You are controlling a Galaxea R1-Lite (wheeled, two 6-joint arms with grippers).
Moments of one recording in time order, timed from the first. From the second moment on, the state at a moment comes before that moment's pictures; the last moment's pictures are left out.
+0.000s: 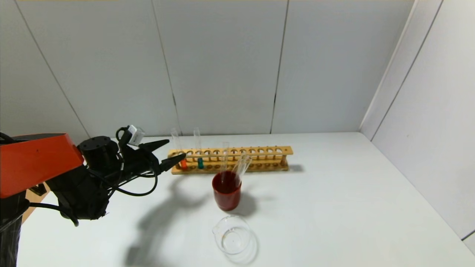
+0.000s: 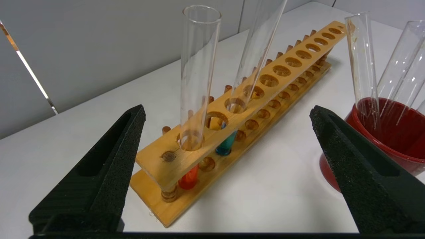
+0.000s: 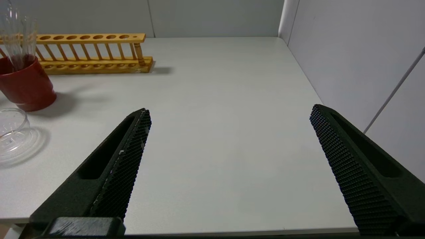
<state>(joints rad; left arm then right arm) 0.00 2.29 -0.77 -1.52 -0.82 -0.02 0.00 0.00 0.00 0.00 0.00 0.01</state>
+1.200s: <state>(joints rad) -0.01 2.36 -0.99 -1.35 -0.77 0.01 0.00 0.00 0.00 0.00 0.00 0.01</state>
